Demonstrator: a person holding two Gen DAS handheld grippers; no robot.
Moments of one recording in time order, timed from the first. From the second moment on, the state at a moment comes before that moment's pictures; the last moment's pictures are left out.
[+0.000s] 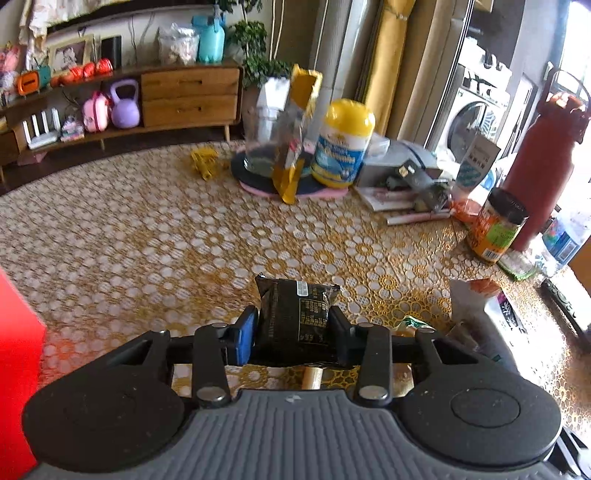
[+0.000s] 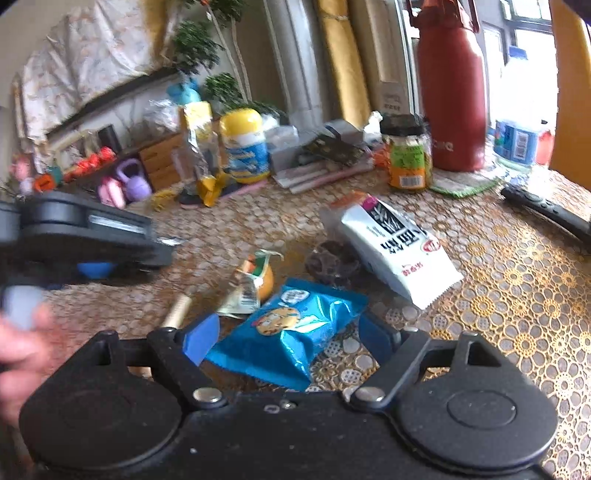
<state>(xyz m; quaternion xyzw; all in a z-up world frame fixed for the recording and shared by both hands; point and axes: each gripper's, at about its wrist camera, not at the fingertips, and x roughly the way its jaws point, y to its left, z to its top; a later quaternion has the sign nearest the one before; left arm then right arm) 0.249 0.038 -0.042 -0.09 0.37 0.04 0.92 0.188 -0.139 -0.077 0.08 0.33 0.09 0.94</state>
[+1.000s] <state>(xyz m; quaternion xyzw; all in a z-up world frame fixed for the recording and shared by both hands) 0.079 0.054 0.012 -0.10 0.30 0.03 0.95 0.095 -0.144 -0.051 0.07 0.30 0.13 0.94</state>
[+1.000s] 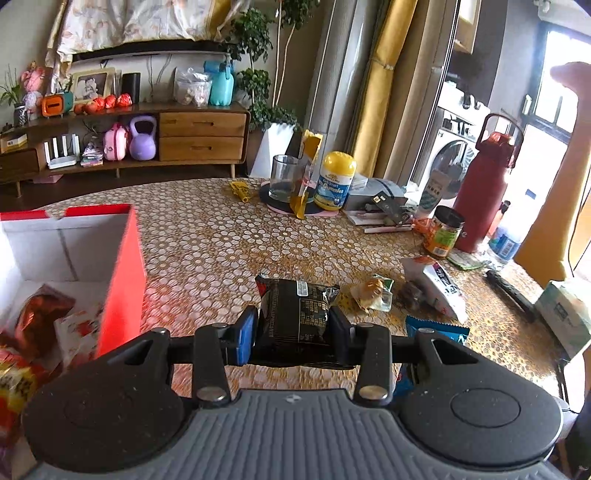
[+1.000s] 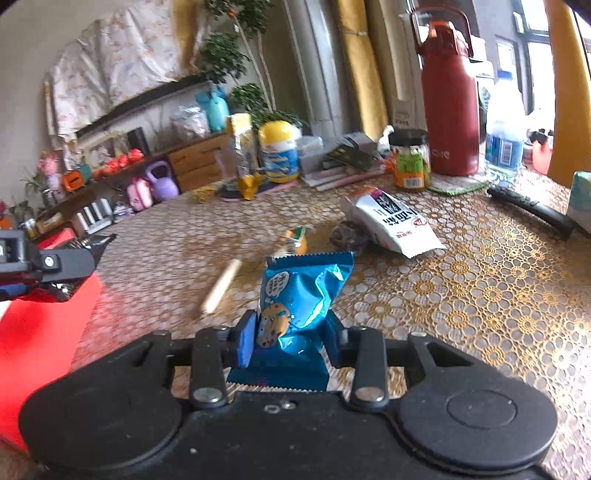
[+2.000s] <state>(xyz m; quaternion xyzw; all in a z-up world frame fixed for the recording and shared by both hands) -0.068 0.163 0.038 -0.15 0.23 0.15 0.95 0.006 -0.023 0.029 -0.01 0.22 0.33 0.92</state>
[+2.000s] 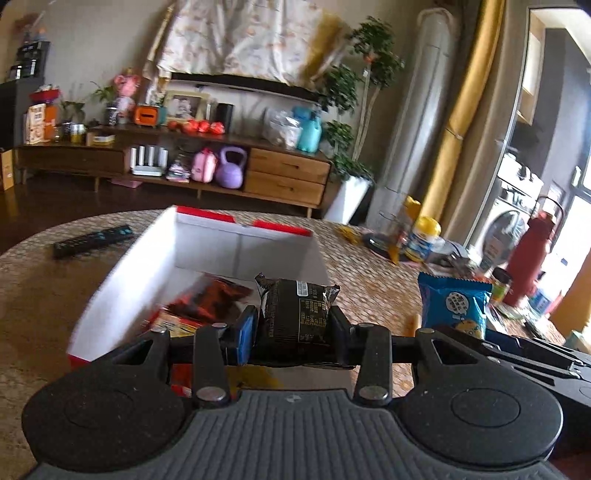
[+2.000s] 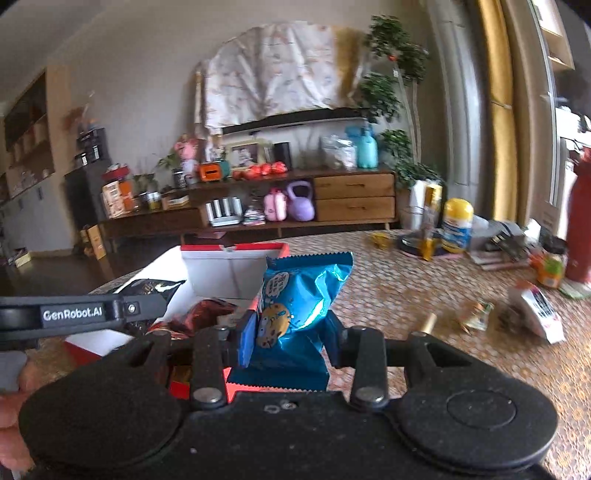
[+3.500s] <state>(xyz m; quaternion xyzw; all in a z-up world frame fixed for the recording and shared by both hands) 0.028 0.288 0.005 -0.11 0.37 0.15 0.91 0.111 0.160 0.016 -0.15 0.37 0.41 0.82</state>
